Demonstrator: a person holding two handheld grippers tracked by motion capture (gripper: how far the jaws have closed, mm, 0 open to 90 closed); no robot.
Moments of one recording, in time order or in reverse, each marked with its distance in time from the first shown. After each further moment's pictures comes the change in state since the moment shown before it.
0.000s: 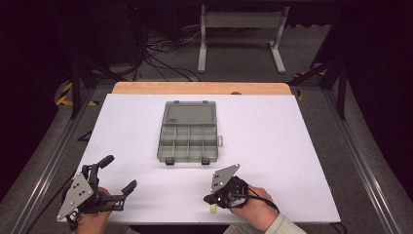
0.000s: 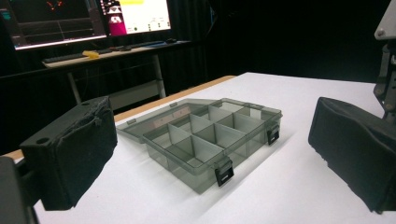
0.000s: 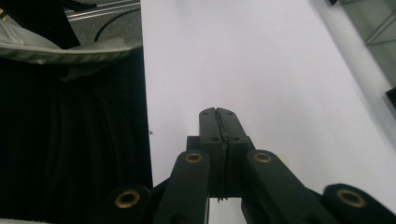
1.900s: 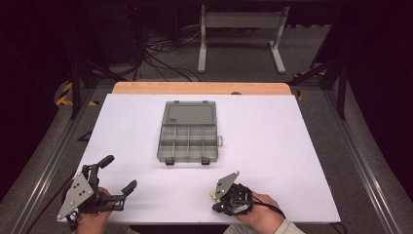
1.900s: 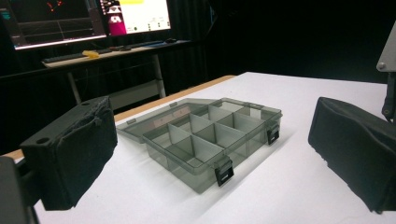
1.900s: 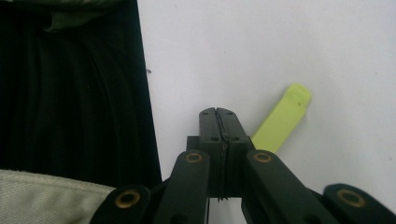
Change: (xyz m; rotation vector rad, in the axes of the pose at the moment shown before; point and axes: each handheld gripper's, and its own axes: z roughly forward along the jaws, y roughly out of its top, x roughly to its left) left arm 0.000 0.000 0.000 0.001 -0.002 -0.002; right arm 0.003 -0.026 0.010 0.132 0.006 0.039
